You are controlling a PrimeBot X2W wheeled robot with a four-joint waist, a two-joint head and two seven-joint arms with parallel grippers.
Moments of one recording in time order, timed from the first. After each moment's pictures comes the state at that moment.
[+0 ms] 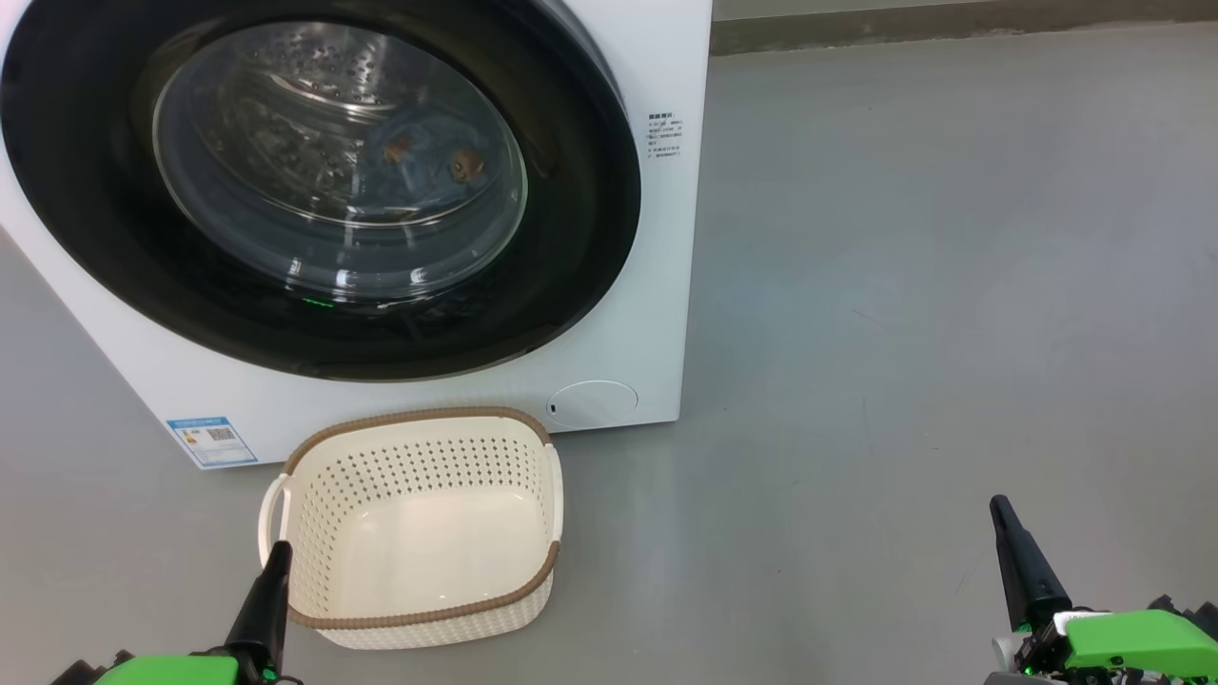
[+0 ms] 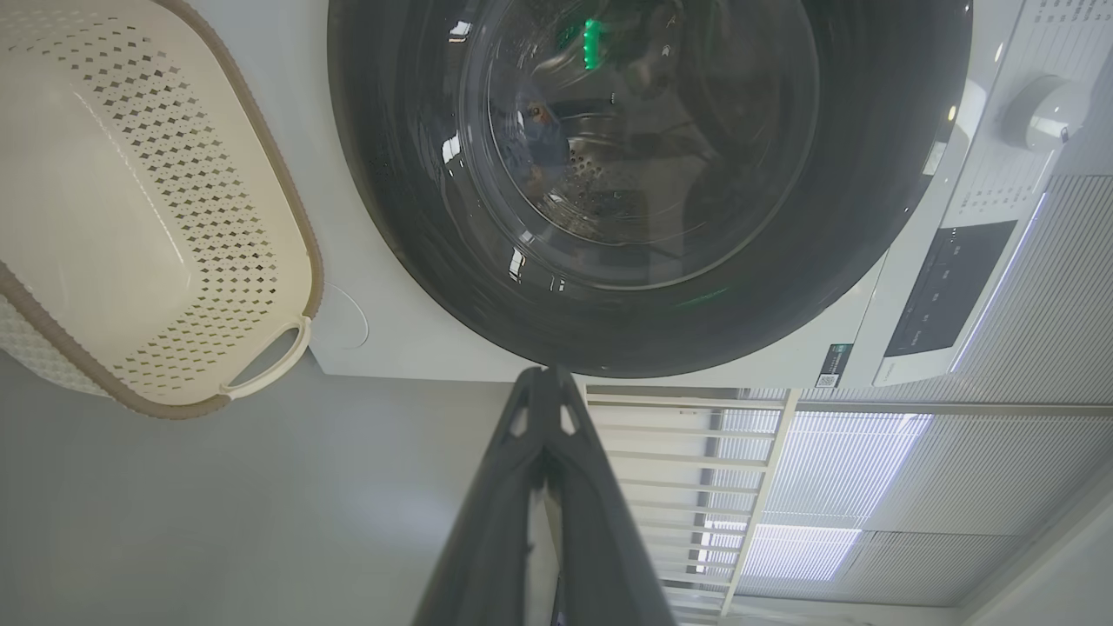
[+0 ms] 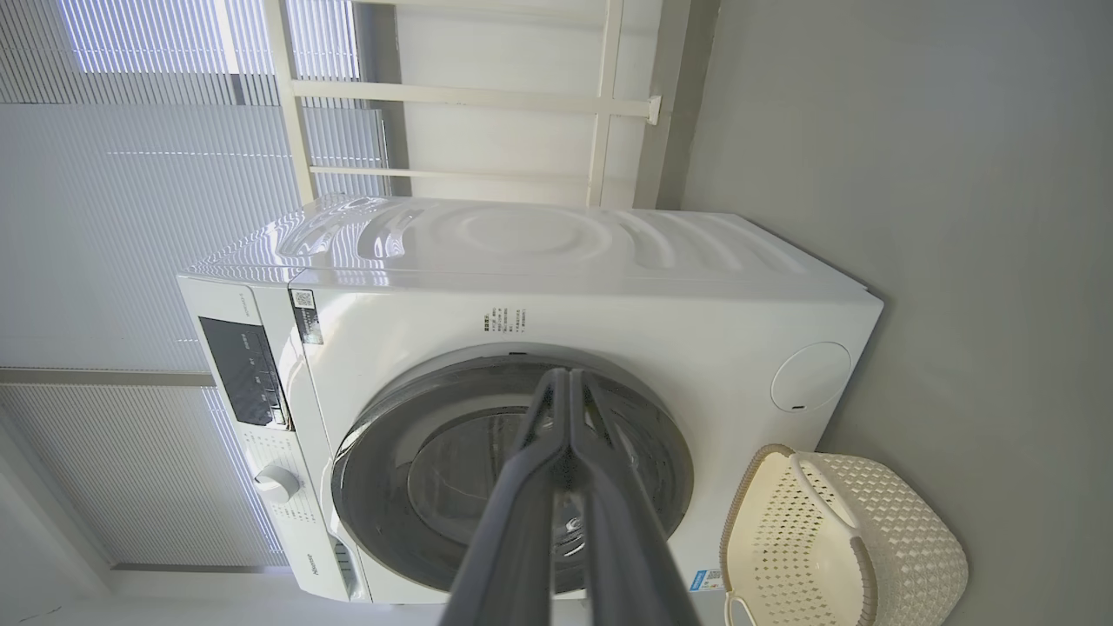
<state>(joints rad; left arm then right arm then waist) -0.05 0.05 0.05 0.26 -1.59 -0.13 0.08 -0.05 -0.06 -0.11 0.27 1.58 0.13 0.08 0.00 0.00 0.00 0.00</state>
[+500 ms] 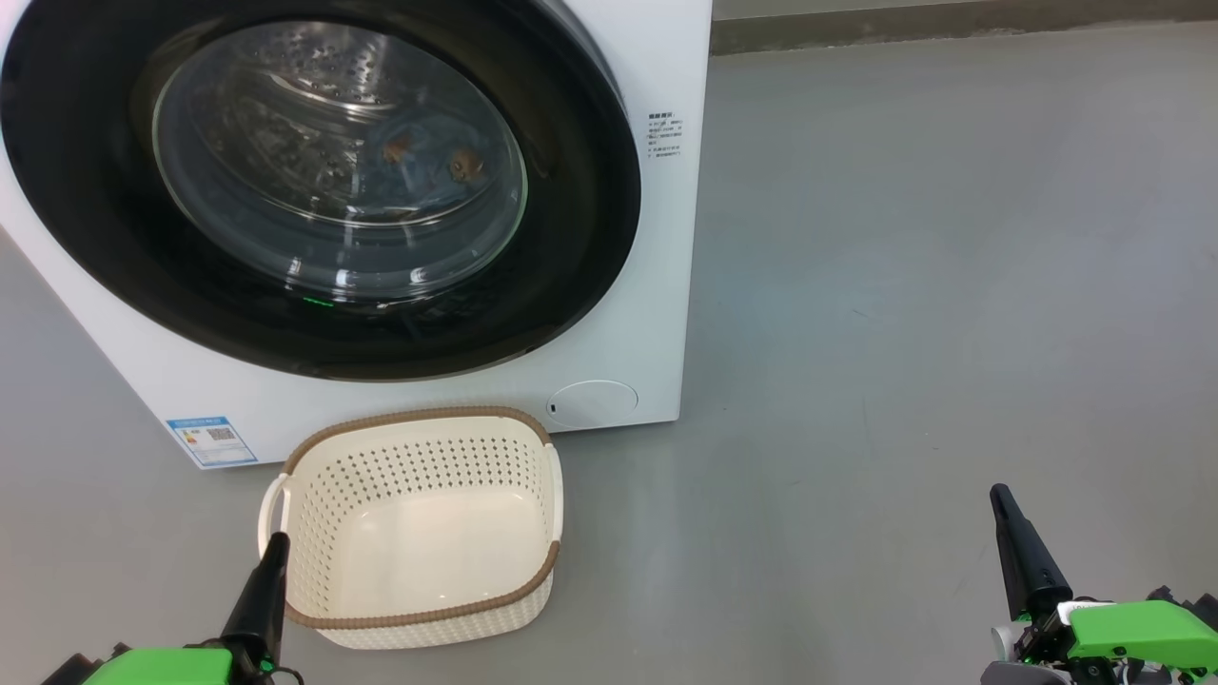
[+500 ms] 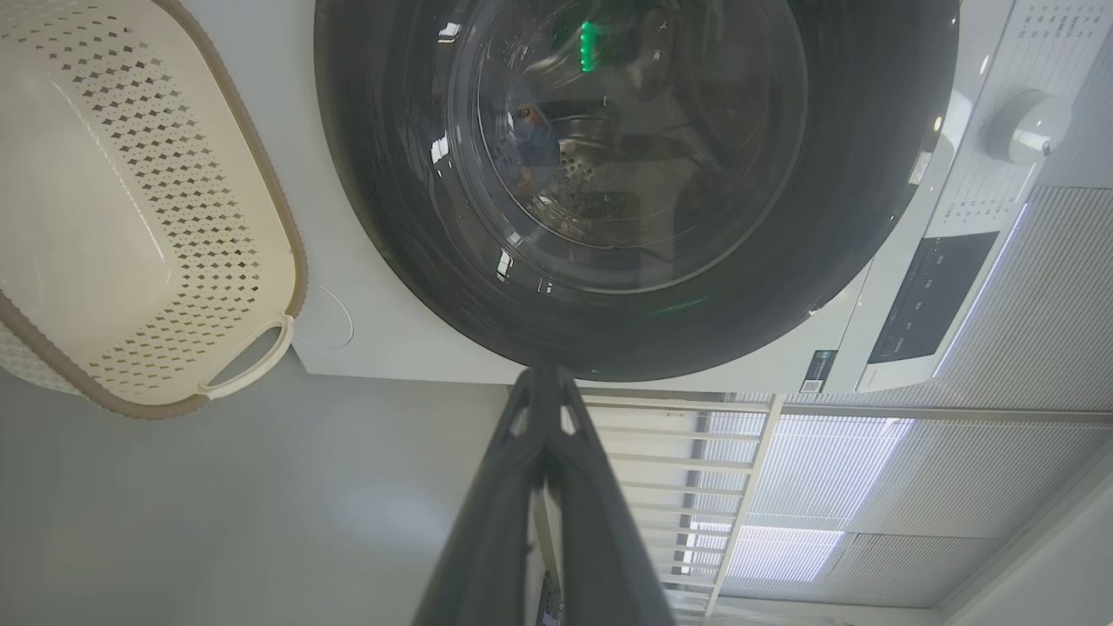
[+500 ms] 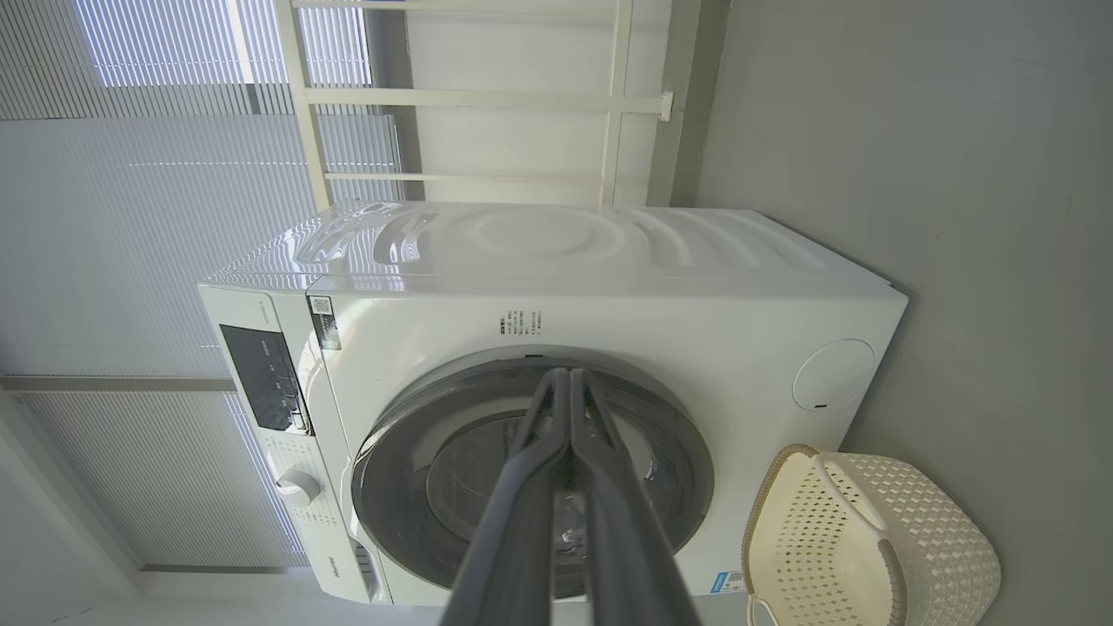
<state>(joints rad) -0.07 0.05 0.05 0.26 -1.63 -0.13 0.09 -0.07 -0.06 -0.11 0.27 1.62 0.13 0.10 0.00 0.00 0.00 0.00</state>
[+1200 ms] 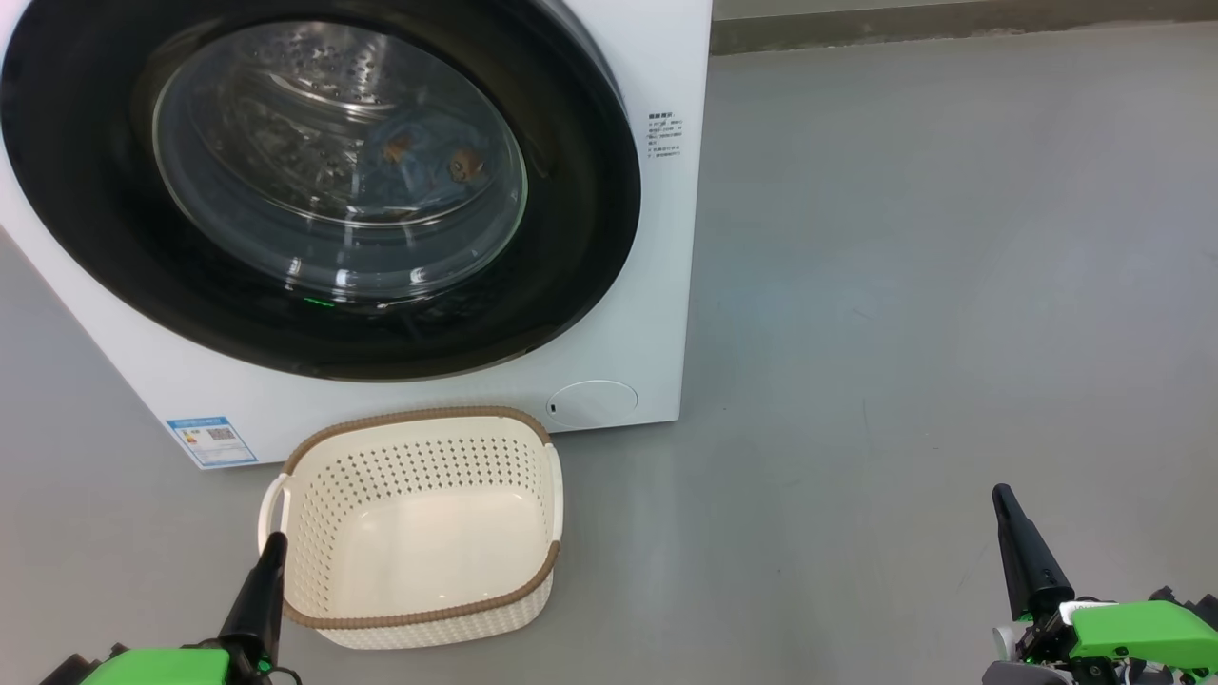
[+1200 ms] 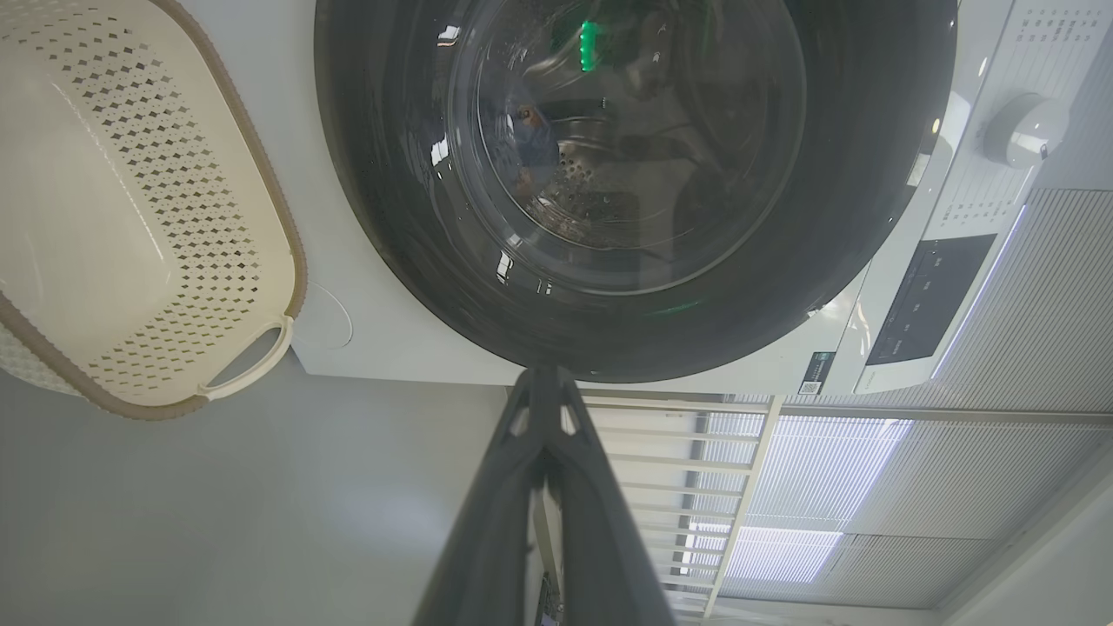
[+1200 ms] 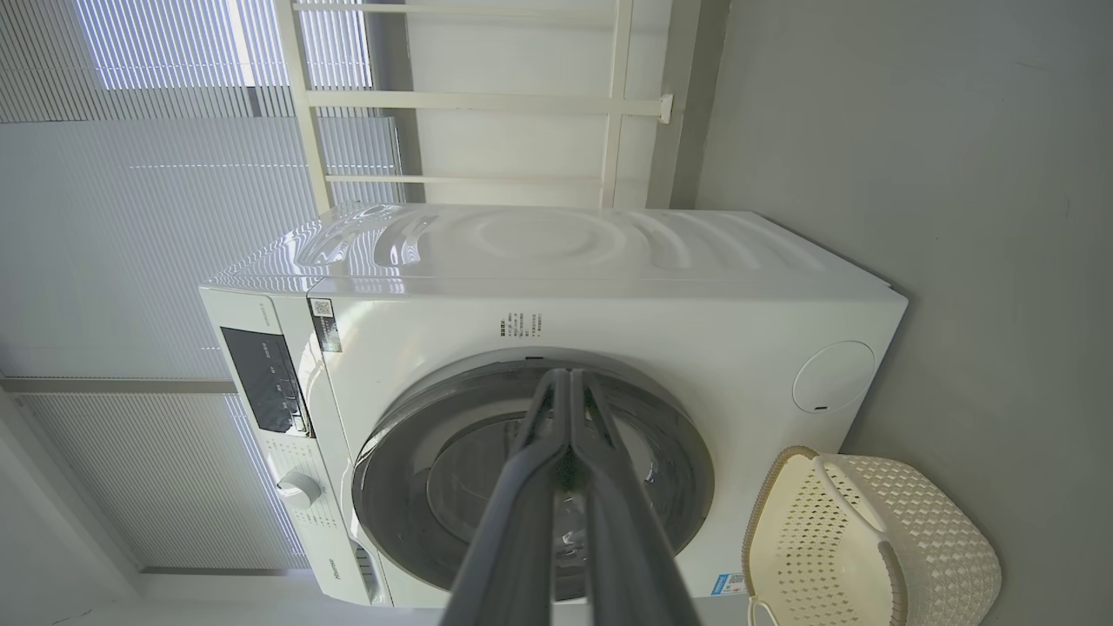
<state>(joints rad) -0.07 0.05 0.06 0.26 -1.63 -0.13 0.09 -0.07 -0.06 -0.12 0.27 1.62 0.13 0.10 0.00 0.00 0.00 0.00</state>
